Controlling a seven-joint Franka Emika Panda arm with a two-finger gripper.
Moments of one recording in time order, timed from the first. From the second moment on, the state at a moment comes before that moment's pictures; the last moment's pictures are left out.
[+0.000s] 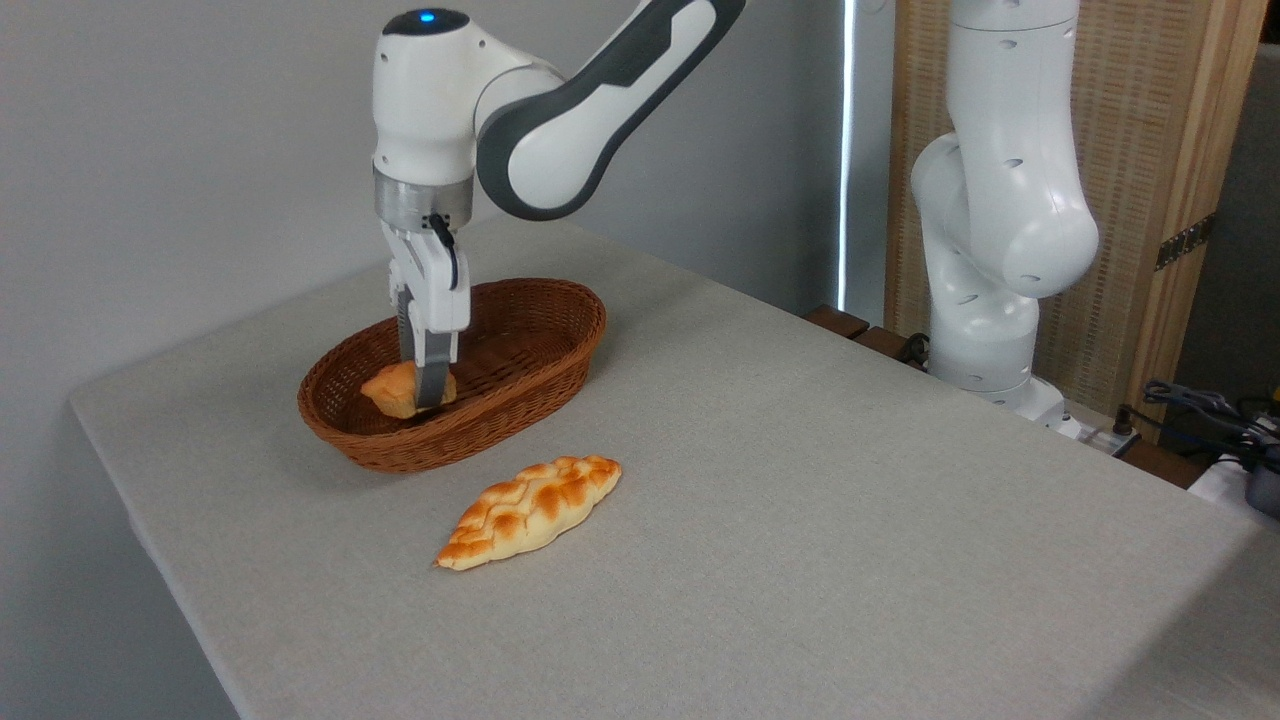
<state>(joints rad) -0.51 0.02 -0.01 -2.12 -0.12 2.42 0.58</state>
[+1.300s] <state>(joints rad) -0.23 -0.28 0.10 -2.06 -0.11 1.83 1.02</state>
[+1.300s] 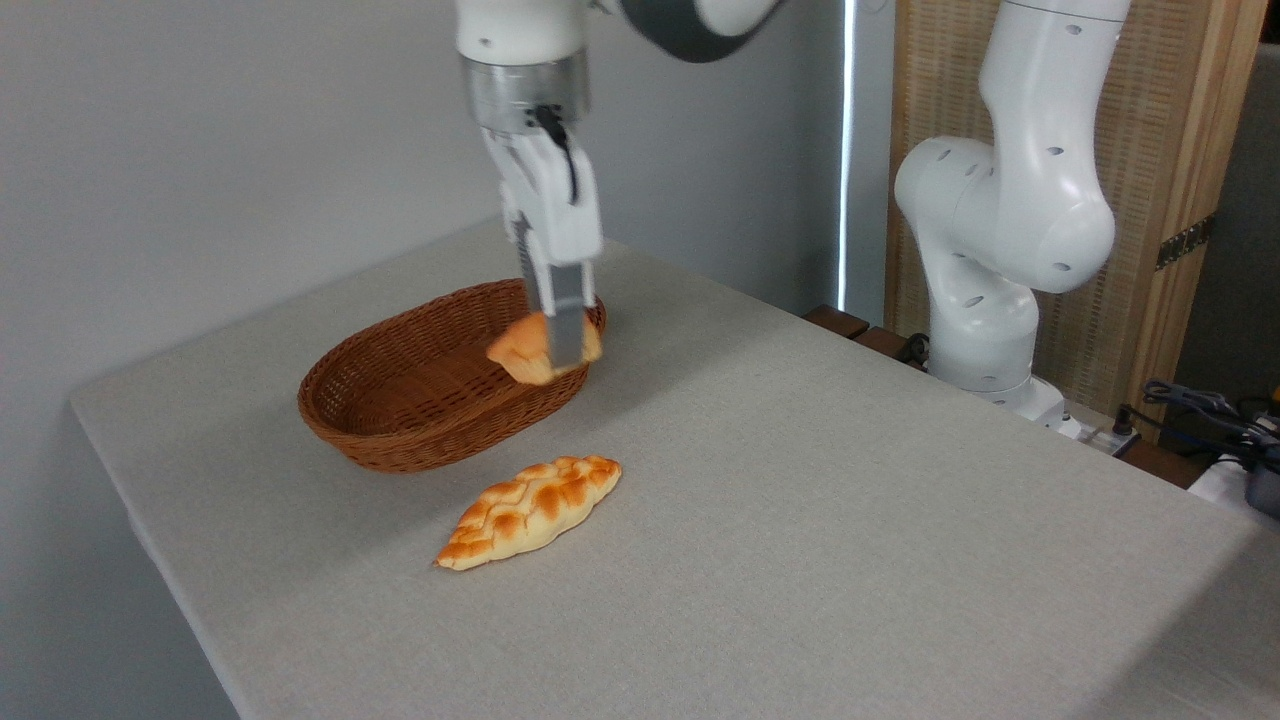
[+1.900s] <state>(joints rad) -0.13 -0.12 0.12 -2.13 0.04 1.94 1.09</state>
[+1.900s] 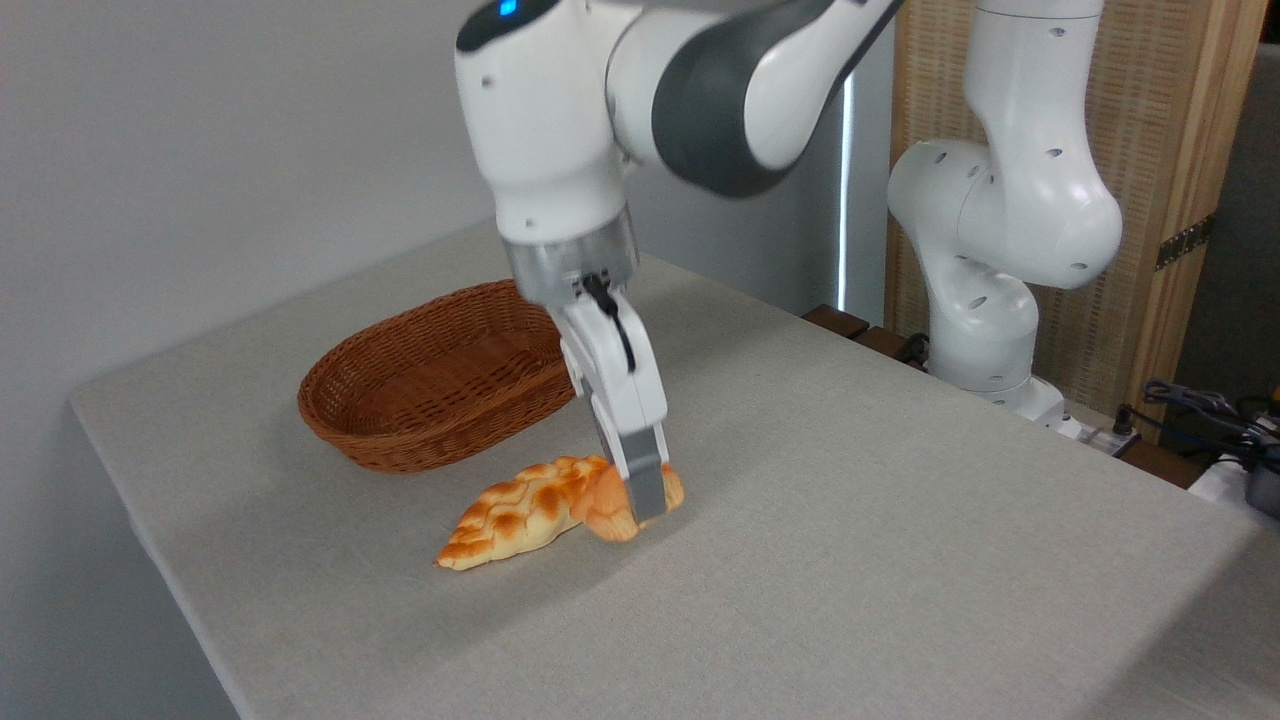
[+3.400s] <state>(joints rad) -0.13 -0.14 0.13 -1.86 -0.08 1.80 0.89</state>
